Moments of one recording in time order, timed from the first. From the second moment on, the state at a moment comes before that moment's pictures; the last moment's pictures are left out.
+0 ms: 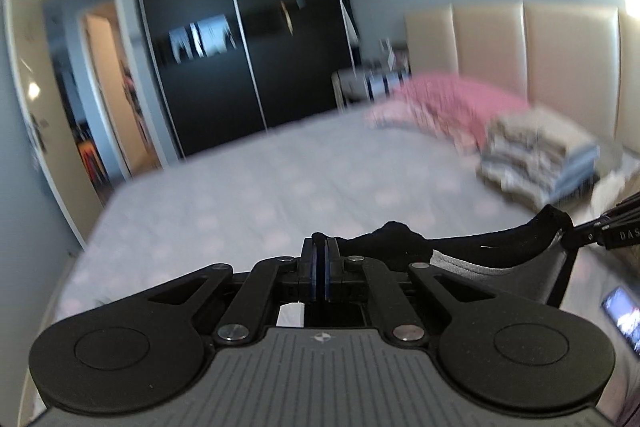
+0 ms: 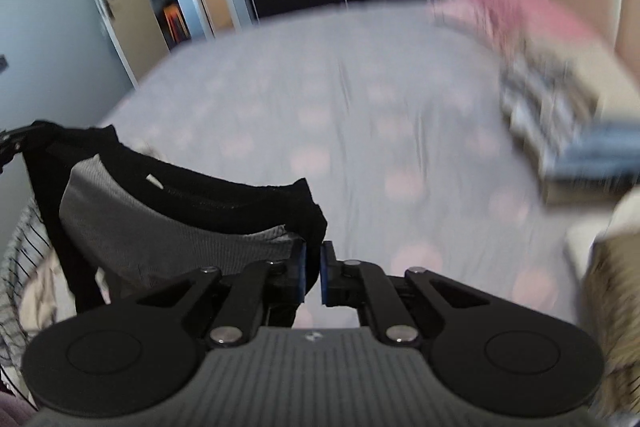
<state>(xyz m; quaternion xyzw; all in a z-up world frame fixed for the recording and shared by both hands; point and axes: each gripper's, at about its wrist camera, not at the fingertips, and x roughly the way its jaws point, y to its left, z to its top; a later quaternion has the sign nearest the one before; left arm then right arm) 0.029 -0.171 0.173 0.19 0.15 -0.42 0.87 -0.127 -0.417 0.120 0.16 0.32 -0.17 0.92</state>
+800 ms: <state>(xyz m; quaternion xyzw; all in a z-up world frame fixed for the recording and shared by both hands) -0.126 -0.054 0.335 0.01 -0.08 -0.44 0.89 -0.305 -0.329 0.360 -0.01 0.04 -0.19 0.98</state>
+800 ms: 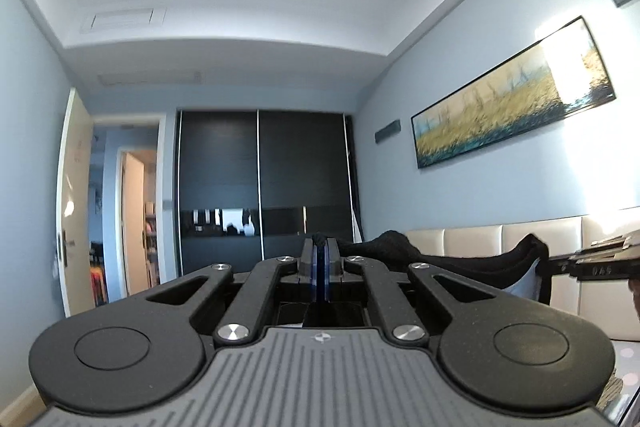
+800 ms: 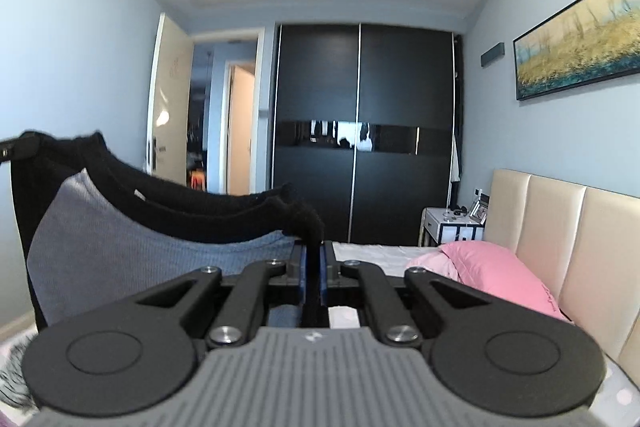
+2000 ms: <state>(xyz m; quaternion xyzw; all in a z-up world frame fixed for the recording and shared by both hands) 0.180 -0.260 0.020 0.19 0.31 -0.30 0.88 0.032 -0.471 0.061 0.11 0.33 -0.16 0.92</state>
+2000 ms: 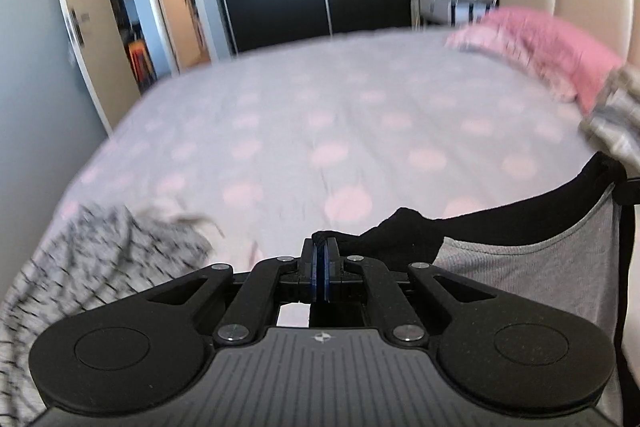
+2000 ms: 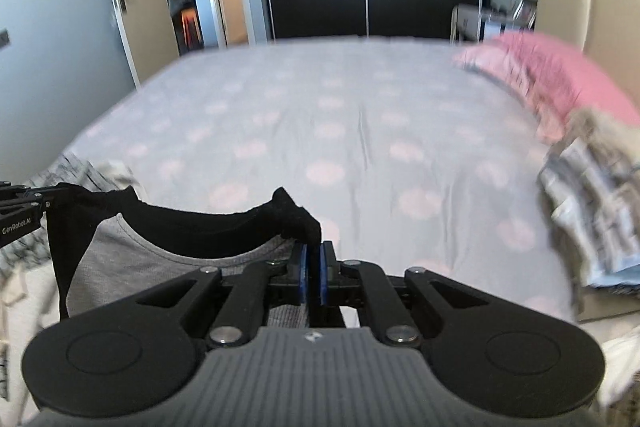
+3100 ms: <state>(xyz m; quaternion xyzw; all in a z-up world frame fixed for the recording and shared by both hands) 0.121 -0.170 -0.003 0.20 0.41 -0.32 0.83 -0.055 -0.482 0.008 0.13 0.43 -0.15 0.88</state>
